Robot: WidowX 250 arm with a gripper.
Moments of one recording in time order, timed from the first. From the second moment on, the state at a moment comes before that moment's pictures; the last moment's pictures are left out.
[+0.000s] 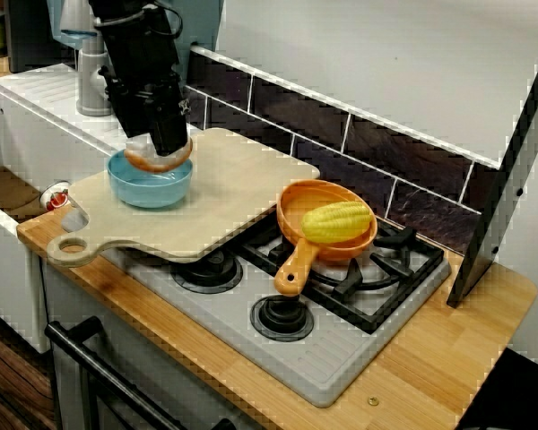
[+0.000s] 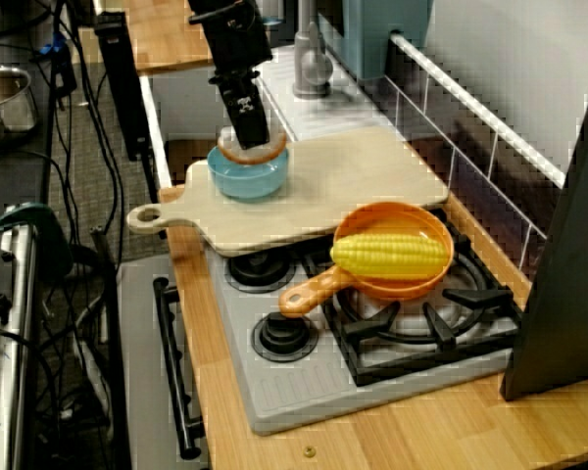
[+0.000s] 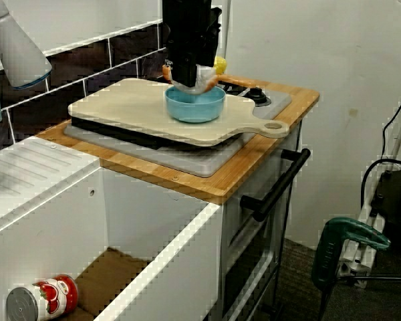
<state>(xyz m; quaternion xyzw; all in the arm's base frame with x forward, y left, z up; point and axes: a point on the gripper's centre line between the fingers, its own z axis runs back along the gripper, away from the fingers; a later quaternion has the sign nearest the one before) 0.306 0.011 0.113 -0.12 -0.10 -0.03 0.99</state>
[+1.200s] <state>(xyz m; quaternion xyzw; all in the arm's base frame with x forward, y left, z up) 0.346 0.006 0.149 -0.11 -0.16 -0.04 0.98</state>
